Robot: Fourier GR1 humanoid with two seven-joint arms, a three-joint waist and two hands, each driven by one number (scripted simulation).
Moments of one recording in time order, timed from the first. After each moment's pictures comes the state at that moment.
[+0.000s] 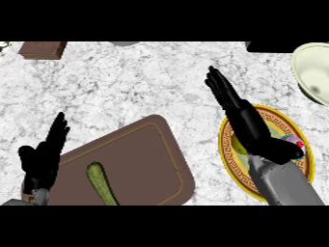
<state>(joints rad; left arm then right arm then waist) -0.02 0.43 -0.30 -1.41 0.33 0.41 -0.03 -0.34 -0.20 0.32 -1.51 -0.20 -0.02 -0.20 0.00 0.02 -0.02</state>
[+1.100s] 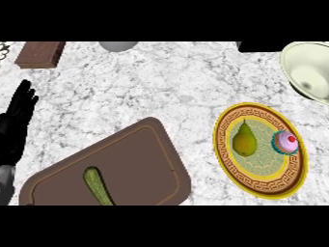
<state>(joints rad) -0.12 0.56 -0.16 -1.51 0.31 0.36 0.04 0.27 -0.85 -0.20 -1.67 0.02 0.03 -0.31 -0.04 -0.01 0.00</state>
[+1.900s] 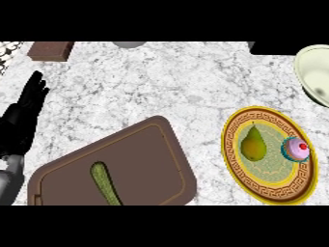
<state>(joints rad) -0.19 0.50 -0.14 -1.49 0.25 0.30 0.07 -0.01 -1.07 -0.15 -1.74 0.03 0.34 0.14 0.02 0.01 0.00</state>
